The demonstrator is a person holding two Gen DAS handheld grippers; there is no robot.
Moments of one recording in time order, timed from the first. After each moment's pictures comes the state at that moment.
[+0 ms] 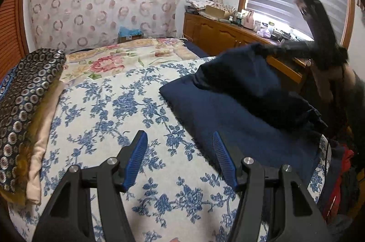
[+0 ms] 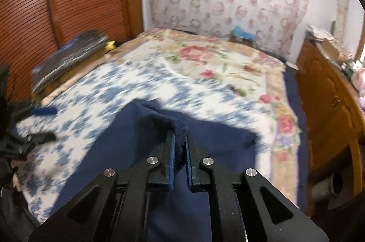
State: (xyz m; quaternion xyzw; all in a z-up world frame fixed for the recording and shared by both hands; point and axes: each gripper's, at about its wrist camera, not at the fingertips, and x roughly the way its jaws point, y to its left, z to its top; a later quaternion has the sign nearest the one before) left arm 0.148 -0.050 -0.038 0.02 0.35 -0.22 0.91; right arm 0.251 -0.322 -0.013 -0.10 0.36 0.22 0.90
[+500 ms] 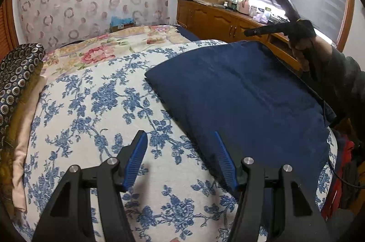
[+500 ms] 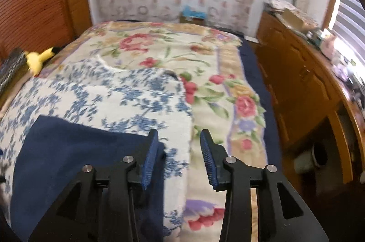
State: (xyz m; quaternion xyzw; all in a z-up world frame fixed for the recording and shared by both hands) left arm 0.165 -0.079 -0.060 0.04 0.38 -0.23 0.89; right arm 0.338 -0.404 -0.047 -0.06 0.40 0.09 0.91
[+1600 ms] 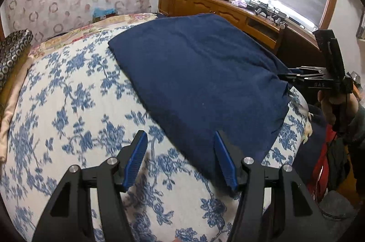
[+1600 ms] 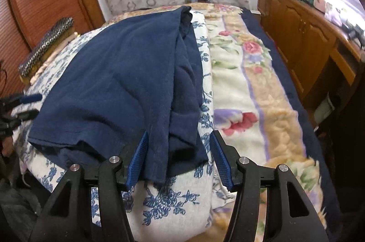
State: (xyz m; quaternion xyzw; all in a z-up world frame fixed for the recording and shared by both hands) left arm 0.070 -0.107 -0.066 0.04 0.41 -0.28 0.87; right arm 0.096 -0.432 -0.104 0.02 0.43 0.13 0.89
